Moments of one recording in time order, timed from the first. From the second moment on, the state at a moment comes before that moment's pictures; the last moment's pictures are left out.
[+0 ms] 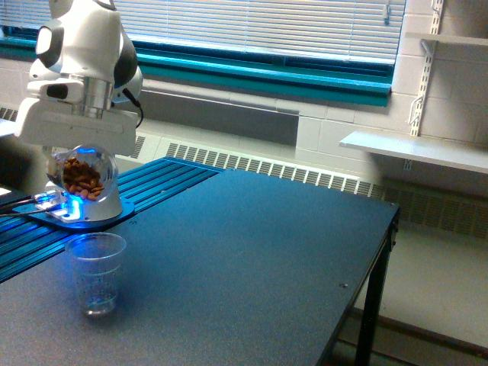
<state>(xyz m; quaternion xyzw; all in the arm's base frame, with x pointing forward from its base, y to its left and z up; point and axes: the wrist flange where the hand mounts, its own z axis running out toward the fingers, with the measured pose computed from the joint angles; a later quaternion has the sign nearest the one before) 0.224 -0.252 0.325 0.82 -0.56 0.08 0.11</state>
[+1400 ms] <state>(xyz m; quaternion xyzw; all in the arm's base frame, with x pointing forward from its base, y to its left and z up) 0.234 -0.264 0.301 0.83 -0.55 0.02 0.13</state>
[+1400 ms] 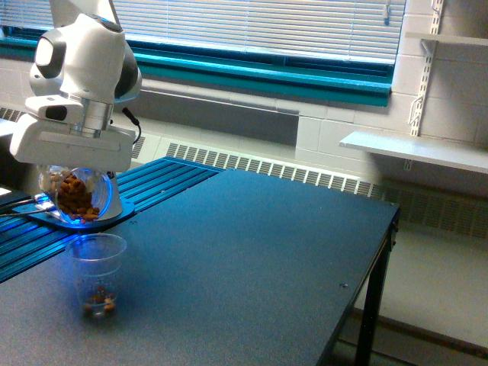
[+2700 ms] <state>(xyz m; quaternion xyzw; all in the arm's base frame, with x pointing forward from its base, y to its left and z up) 0.236 -0.263 0.298 0.83 -0.54 0.00 0.14</state>
